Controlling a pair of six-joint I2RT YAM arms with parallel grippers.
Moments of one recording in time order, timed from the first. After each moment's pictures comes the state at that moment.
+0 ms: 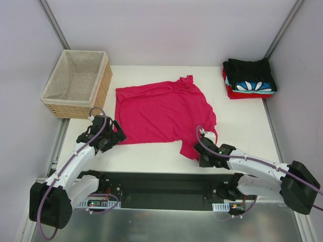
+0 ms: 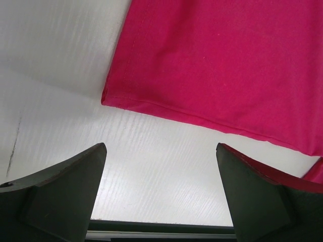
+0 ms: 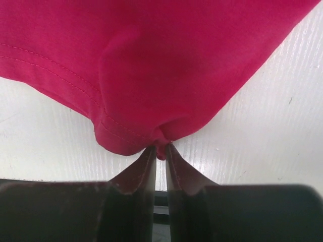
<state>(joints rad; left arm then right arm) -0.22 0.94 0.55 -0.61 -0.01 -0.74 0.93 1.06 0.48 -0.65 0.28 0.81</state>
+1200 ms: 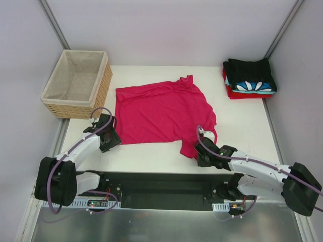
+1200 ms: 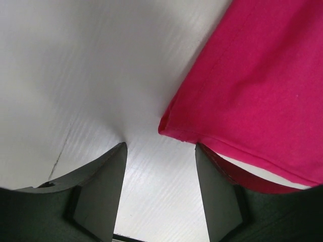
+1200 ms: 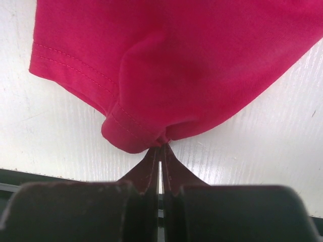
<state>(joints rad) -0.19 1.17 0.56 -0.60 -0.15 -0.73 0.93 1.04 0.46 -0.57 0.26 0.79</state>
